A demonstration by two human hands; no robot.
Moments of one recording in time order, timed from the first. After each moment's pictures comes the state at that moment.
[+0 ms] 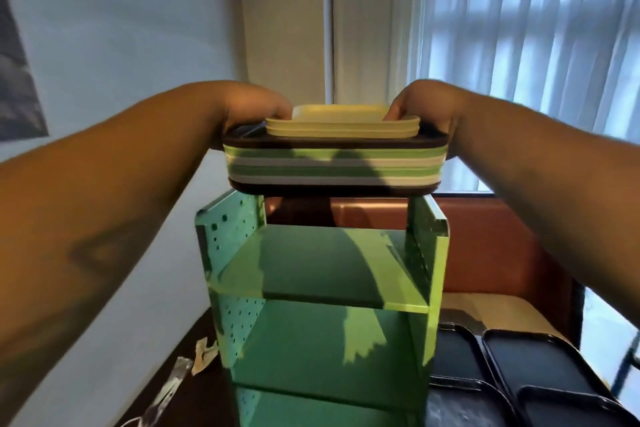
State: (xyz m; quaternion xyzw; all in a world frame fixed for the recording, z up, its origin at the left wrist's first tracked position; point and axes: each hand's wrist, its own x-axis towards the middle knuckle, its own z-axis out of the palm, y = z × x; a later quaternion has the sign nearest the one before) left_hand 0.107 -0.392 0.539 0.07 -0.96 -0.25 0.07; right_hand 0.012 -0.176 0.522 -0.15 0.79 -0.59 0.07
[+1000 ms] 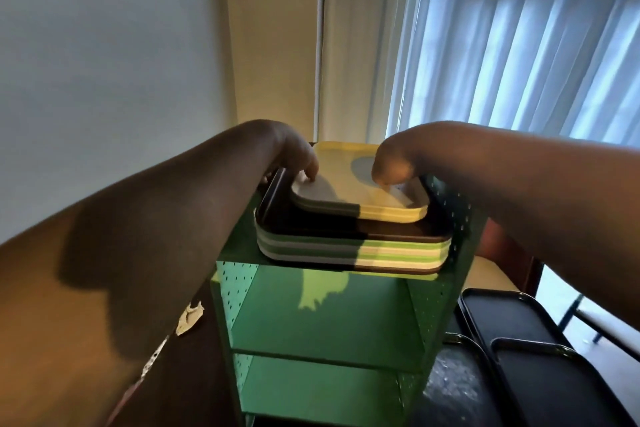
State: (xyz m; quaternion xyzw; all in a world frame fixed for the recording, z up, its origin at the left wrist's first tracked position) left_hand 0.035 -0.406 0.435 0.19 -0.94 -0.26 -0.12; right_hand -0.013 -0.244 0.433 -0.17 0.98 -0.04 0.12
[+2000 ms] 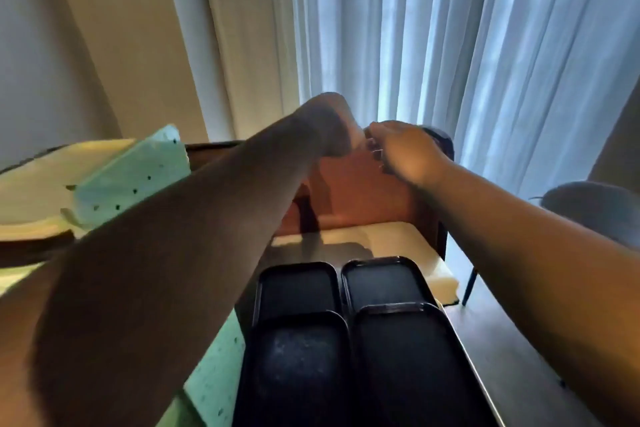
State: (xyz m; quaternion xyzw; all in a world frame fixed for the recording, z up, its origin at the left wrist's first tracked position) left_hand -0.089 0.000 0.413 0.01 -0.97 -0.24 0.11; right_hand -0.149 0.127 0.352 -0.10 0.84 -0.53 -0.07
